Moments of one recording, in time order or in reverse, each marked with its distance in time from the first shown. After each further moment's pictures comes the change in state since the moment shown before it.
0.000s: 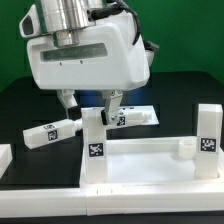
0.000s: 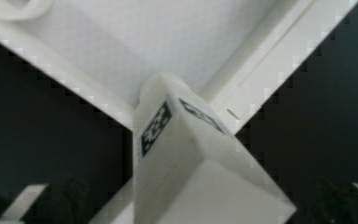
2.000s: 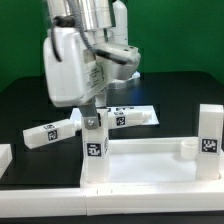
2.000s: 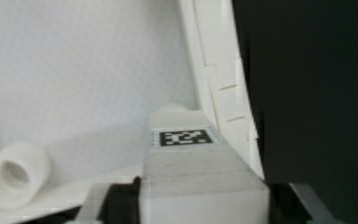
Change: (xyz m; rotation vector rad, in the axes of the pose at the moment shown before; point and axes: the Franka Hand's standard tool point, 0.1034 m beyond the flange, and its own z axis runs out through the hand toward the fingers) arm -0.004 -0.006 0.005 0.012 0.001 1.065
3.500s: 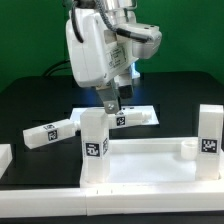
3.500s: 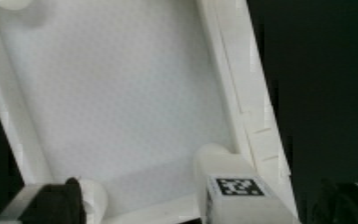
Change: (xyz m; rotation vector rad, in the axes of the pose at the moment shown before) arm -0.038 0.028 -0.019 -0.050 -0.041 -0.031
